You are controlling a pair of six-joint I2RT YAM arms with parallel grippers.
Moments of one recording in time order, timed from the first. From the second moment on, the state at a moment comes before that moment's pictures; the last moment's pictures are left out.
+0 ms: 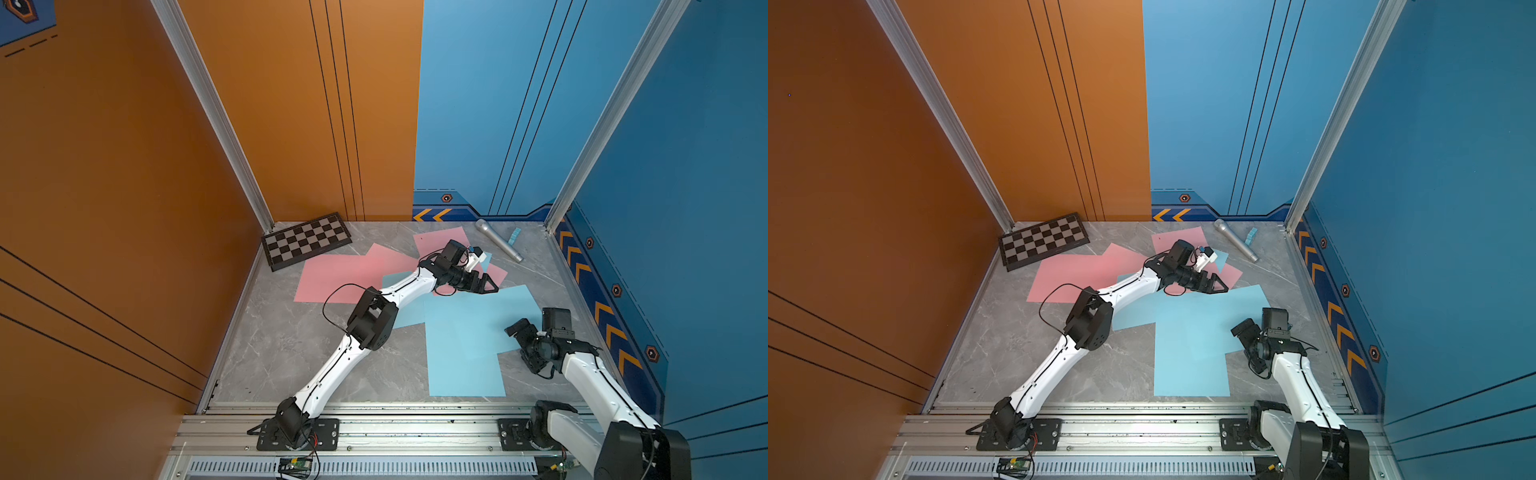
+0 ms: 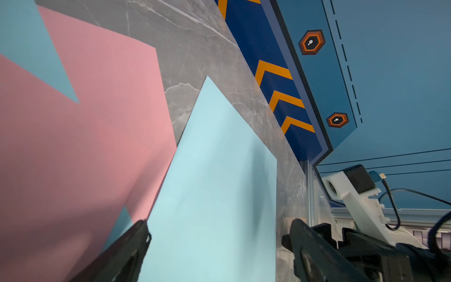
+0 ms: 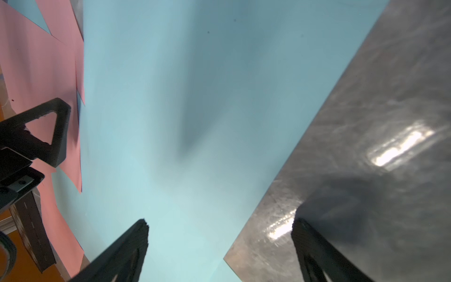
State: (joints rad) left arm -0.76 2.74 2.42 -0.34 0.75 -0.50; right arm -0.13 1.02 0.42 -0.48 -0.22 0.92
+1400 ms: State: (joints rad) left arm -0.78 2.75 2.42 -0.38 0.75 -0.54; right arm -0.22 1.49 0.37 0.51 -0.56 1.01
